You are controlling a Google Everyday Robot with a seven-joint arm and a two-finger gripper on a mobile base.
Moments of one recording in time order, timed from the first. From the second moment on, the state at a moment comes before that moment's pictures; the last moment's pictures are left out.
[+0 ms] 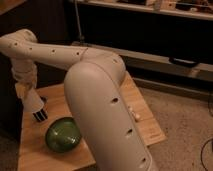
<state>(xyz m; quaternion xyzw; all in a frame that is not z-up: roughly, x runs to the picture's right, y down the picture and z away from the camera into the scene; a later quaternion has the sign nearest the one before) -0.376 -0.006 0.699 -0.36 -0.08 0.19 0.91</state>
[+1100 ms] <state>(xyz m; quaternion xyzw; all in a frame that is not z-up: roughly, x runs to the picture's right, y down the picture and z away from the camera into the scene) -0.372 0.007 0.708 -0.39 -0.08 0.20 0.90</state>
